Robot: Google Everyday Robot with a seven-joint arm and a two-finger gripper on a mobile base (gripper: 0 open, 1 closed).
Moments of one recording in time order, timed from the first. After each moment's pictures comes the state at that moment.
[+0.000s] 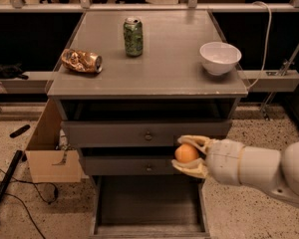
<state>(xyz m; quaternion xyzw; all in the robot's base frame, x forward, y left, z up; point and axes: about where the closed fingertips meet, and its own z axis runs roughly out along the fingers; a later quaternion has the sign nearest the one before) 0.443 -0.082 0.760 -0.55 0.65 0.15 0.50</state>
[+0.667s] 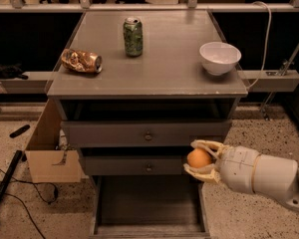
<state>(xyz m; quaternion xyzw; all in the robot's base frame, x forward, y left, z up) 0.432 -0.114 0.760 -0.53 0.67 0.13 0.51</state>
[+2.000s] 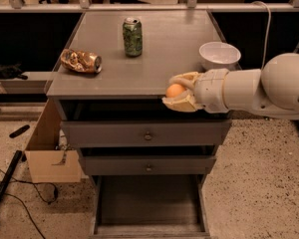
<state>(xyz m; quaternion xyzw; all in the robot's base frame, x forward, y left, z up) 0.560 -0.060 0.865 -0.54 0.65 0.15 0.51</state>
